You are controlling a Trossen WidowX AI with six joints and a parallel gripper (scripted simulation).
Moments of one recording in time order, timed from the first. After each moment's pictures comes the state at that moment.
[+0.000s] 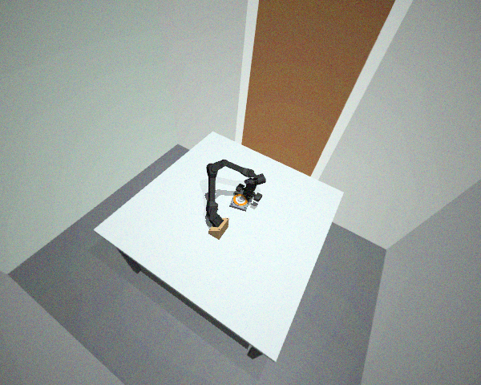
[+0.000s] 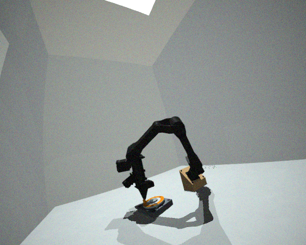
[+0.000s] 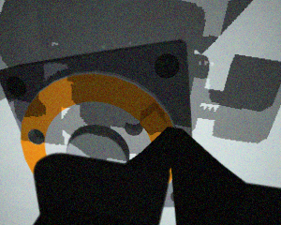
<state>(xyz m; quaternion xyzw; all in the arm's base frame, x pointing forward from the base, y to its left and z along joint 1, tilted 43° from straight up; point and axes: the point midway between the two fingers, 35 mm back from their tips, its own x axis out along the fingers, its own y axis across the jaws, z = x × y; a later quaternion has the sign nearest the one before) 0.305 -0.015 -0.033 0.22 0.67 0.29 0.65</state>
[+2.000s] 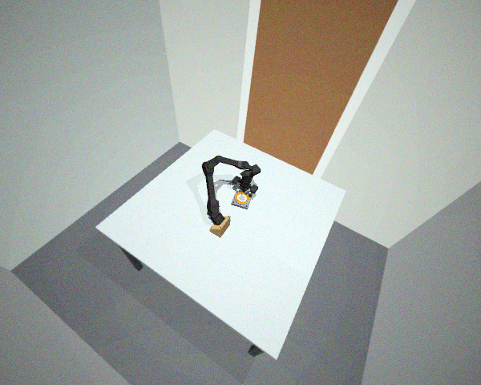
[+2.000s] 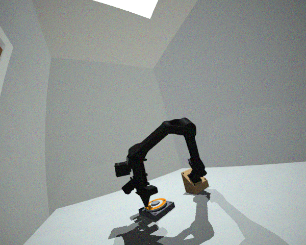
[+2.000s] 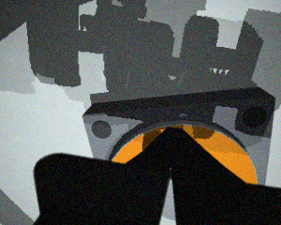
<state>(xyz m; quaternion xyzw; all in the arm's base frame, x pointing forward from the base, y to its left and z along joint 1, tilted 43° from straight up) 0.325 0.029 0.009 0.22 0.67 0.29 0.65</state>
